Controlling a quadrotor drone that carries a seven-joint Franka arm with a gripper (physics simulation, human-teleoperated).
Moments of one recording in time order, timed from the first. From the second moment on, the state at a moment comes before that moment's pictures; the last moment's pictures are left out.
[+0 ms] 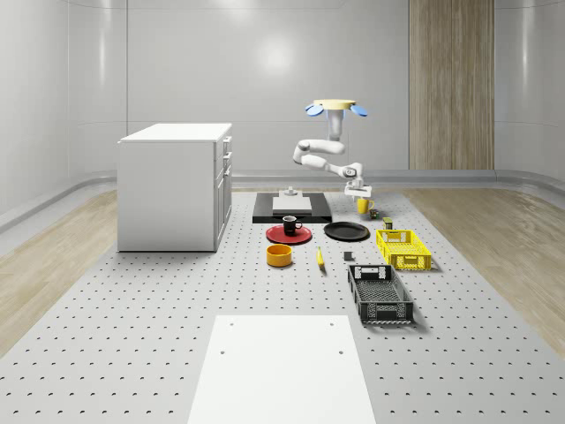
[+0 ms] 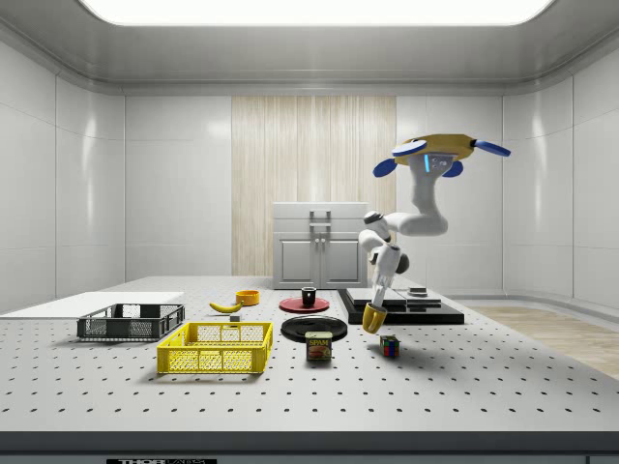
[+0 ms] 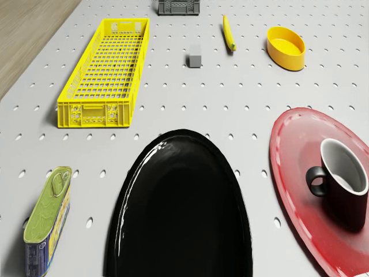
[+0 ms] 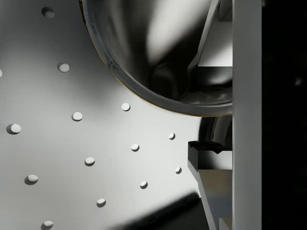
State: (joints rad) arm -1.77 -1.68 0.99 -2.83 -2.33 1.77 2.53
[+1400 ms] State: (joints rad) arm -1.26 -1.63 1.27 -2.65 -1.81 1.76 1.60
